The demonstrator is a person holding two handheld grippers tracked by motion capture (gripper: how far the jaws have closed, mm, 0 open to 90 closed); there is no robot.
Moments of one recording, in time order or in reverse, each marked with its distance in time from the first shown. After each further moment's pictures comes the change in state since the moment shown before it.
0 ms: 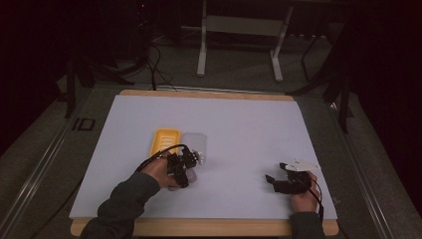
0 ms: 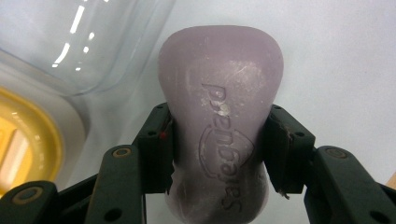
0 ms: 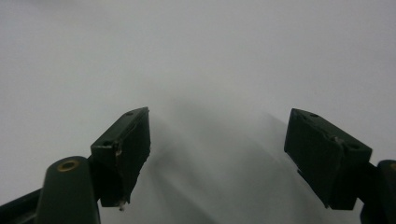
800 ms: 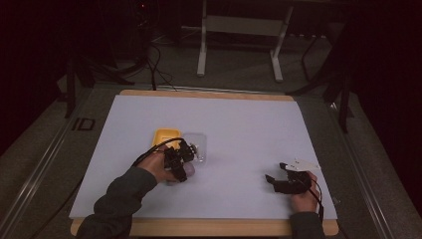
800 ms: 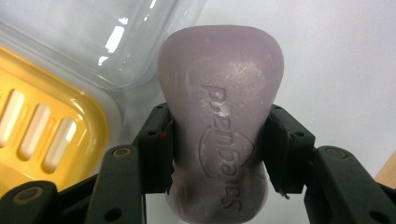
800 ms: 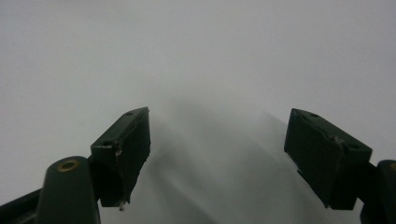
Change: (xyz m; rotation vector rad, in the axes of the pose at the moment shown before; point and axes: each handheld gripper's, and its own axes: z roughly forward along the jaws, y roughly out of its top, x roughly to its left) left arm 0.008 -0.002 -0.020 -0.028 0.017 -0.012; right arm 0.000 0.000 0.000 -0.001 0.000 0.000
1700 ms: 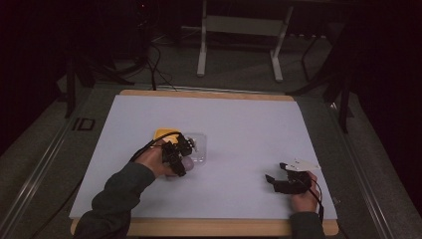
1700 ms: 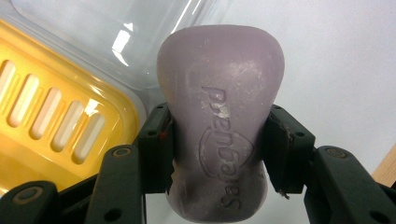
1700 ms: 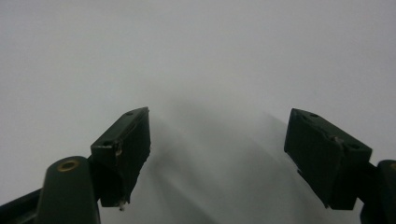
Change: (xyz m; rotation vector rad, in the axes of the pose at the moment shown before) left arm 0.010 0.000 -0.015 -0.025 0.005 -0.029; right arm 0.000 0.000 0.000 -0.001 -0.001 -0.001
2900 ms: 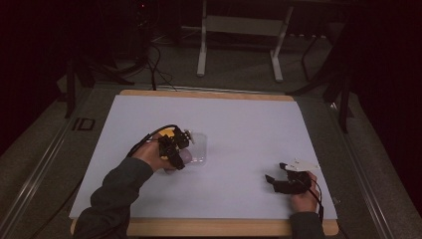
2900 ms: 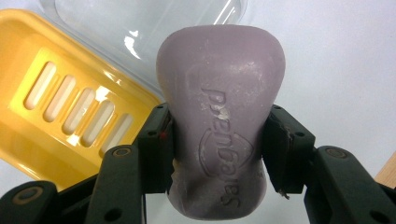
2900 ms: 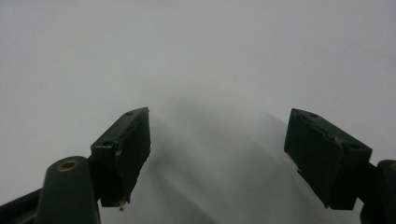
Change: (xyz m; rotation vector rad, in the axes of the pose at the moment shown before) left arm 0.014 -0.001 -0.013 -0.037 0.007 -0.044; right arm 0.001 0.000 0.000 0.003 0.000 -0.004
